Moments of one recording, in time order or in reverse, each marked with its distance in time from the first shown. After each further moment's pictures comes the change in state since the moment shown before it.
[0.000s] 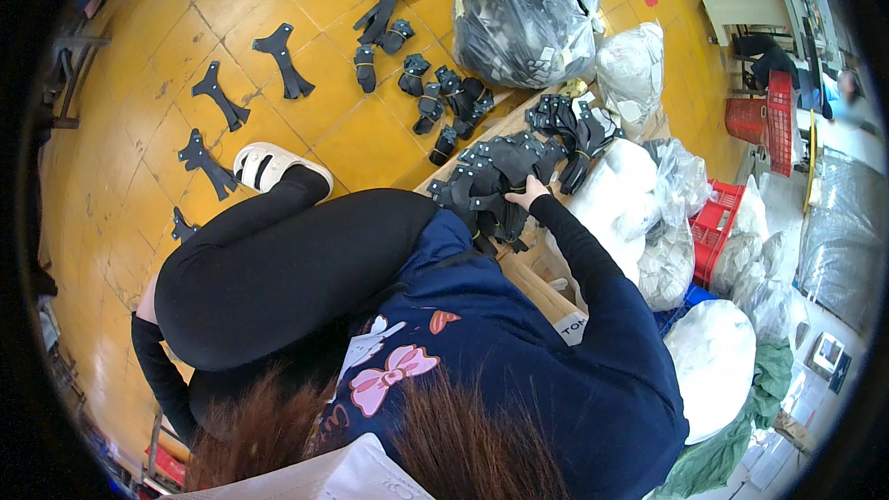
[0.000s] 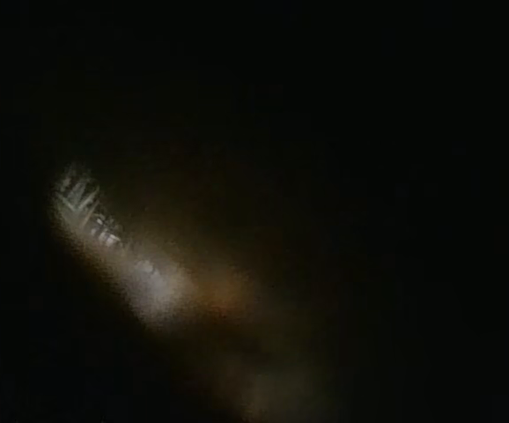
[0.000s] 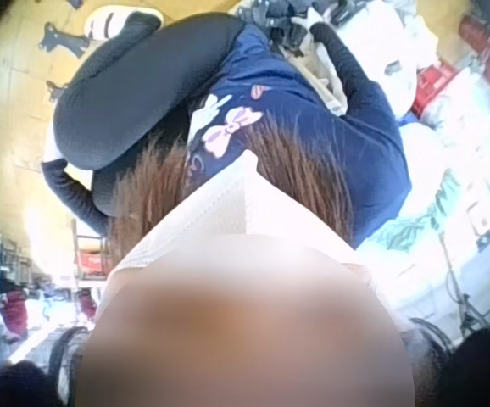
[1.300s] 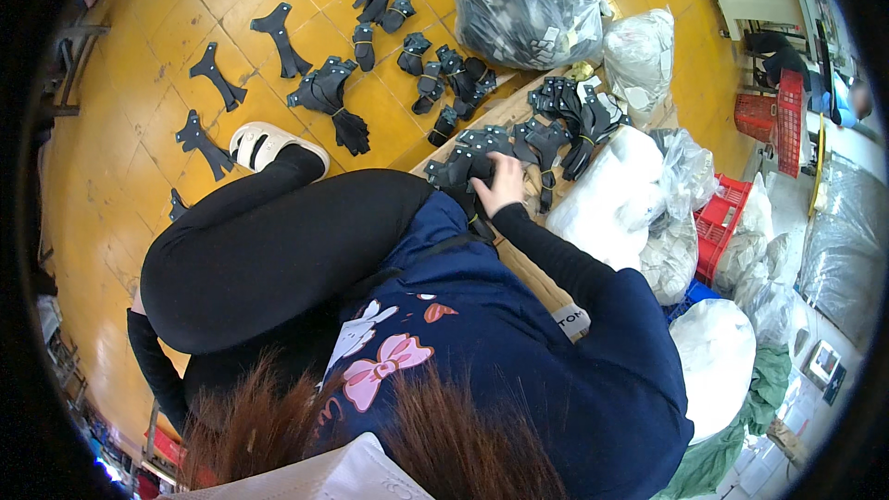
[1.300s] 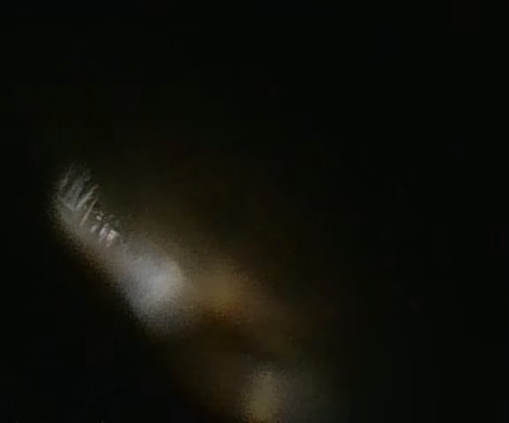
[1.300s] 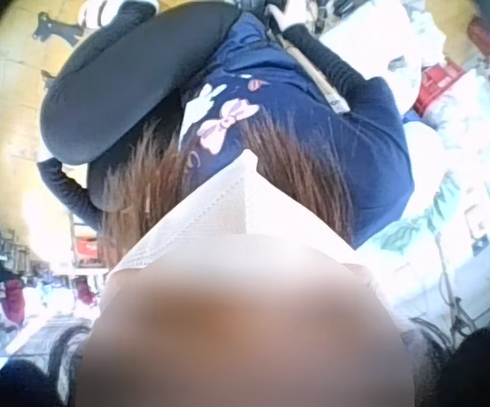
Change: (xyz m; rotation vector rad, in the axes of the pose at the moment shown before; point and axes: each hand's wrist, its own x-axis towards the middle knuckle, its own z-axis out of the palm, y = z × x) left_hand -0.032 -0.014 0.007 -0.147 -0.073 -0.175; right_hand -0.061 -0.086 0.027 0.241 0.575 -0.408
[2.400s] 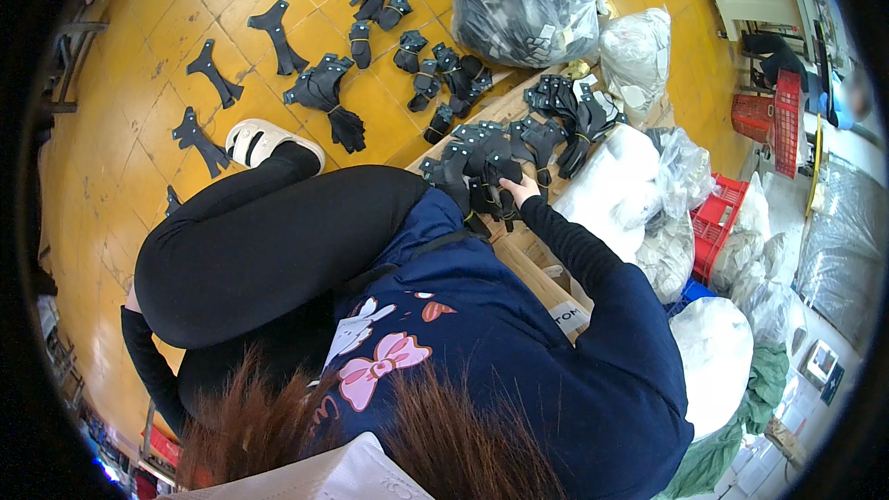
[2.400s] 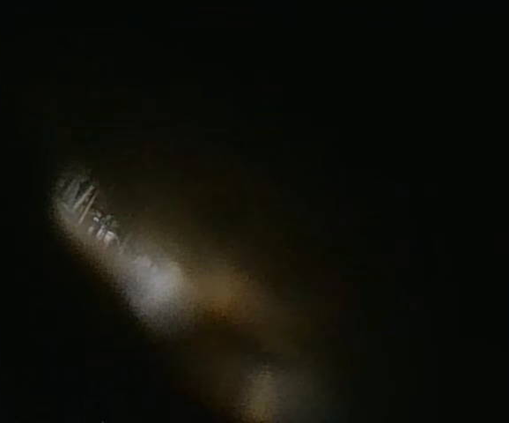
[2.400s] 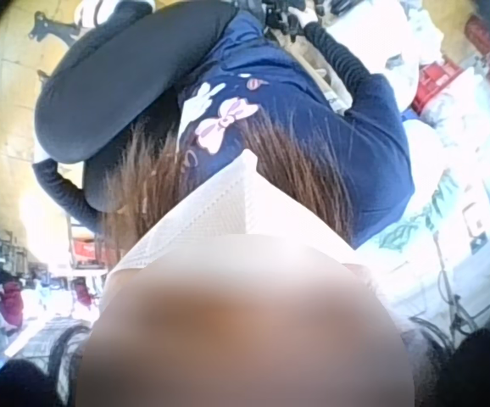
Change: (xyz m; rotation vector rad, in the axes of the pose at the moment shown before) left_hand -0.013 -0.007 0.006 -0.037 -0.011 -0.035; right_hand -0.010 0.109 0.008 0.624 -0.288 0.676
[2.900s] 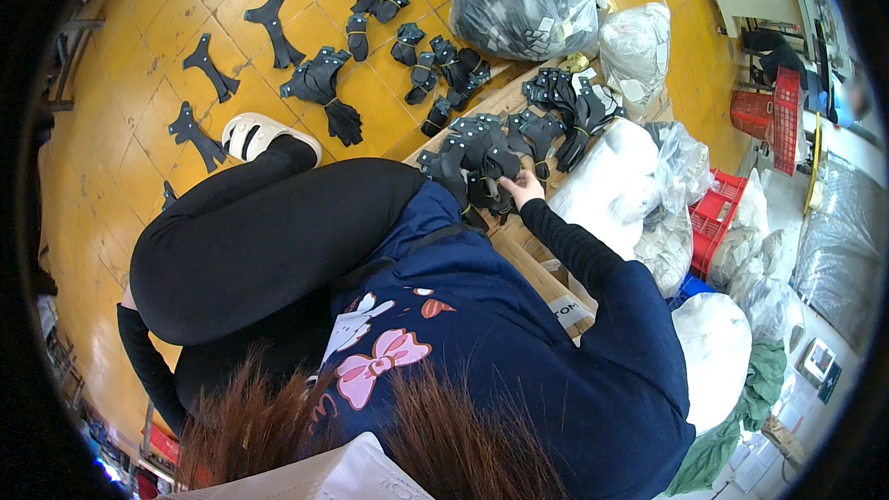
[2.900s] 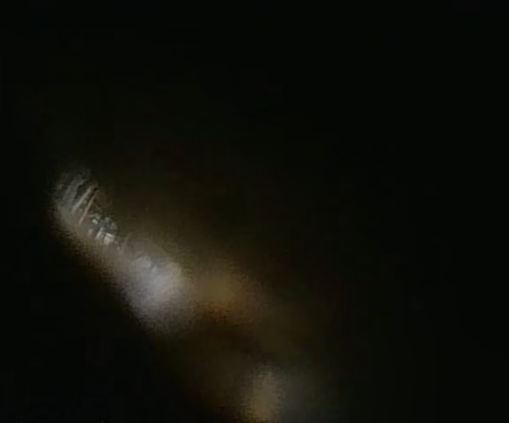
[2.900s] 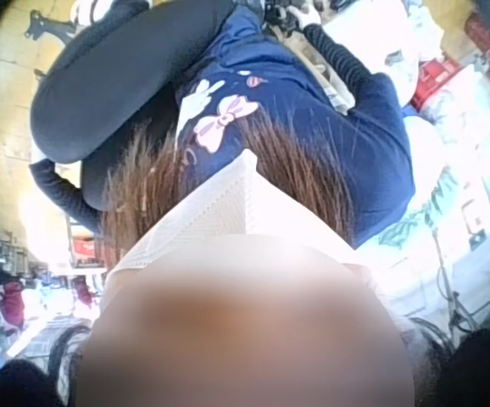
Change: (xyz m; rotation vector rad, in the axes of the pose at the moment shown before) left_hand 0.004 0.001 0.001 -0.009 -0.019 -0.006; right_hand -0.011 0.011 -0.002 -0.222 0.186 -0.105
